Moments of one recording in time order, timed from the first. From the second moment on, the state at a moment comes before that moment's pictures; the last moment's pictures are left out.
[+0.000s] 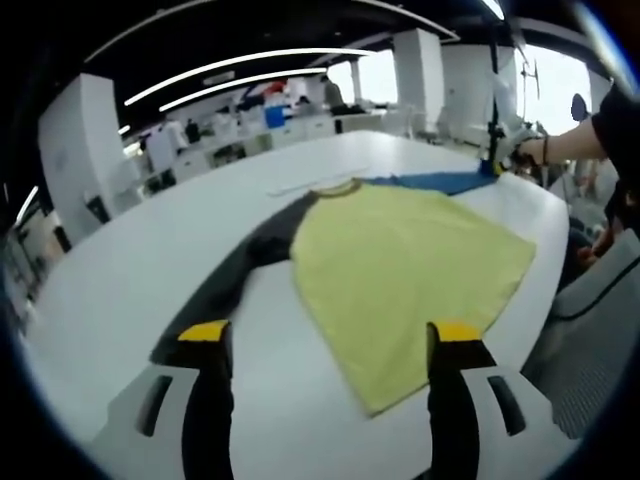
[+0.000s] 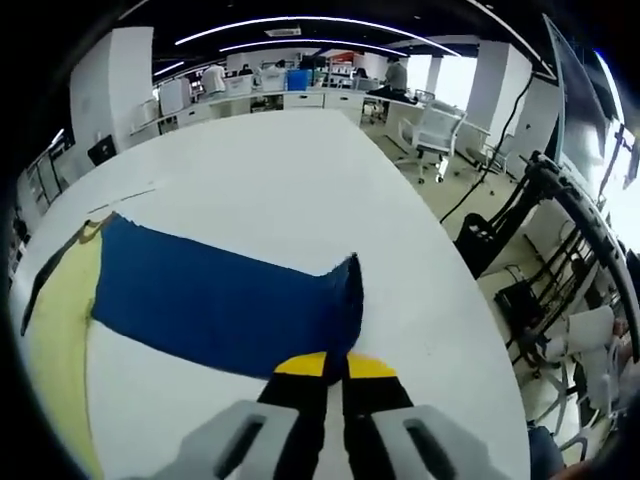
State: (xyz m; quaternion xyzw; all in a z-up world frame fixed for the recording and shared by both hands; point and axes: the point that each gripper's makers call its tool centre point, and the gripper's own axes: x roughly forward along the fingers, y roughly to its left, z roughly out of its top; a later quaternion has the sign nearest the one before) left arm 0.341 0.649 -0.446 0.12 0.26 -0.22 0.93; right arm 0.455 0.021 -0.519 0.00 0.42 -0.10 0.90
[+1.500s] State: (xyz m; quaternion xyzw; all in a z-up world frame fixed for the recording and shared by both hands) left arm 0.340 0.646 -0.442 0.13 0.27 -0.23 0.93; right arm 0.463 0.014 -0.539 0.09 0.43 -0.08 0.89
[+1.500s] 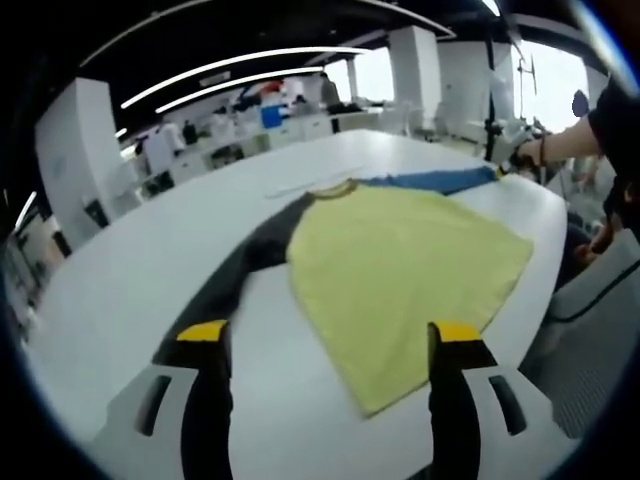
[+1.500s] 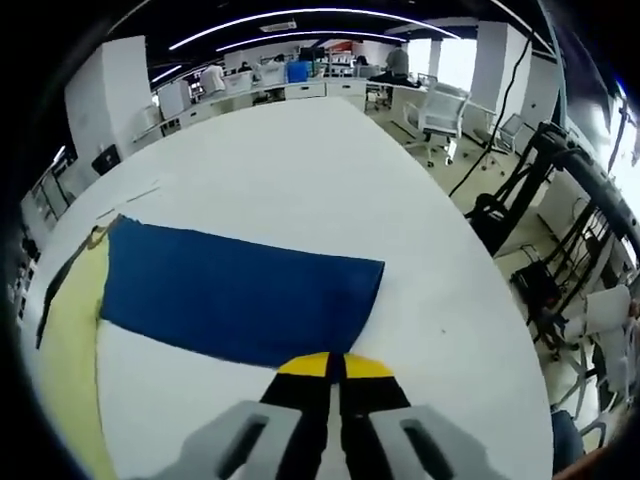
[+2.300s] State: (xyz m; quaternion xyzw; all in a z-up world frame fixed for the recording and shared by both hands) left arm 0.339 0.641 -0.440 0.12 0.26 -0.24 0.93; right arm 0.479 0.084 -0.489 0.00 0.42 0.03 0.91
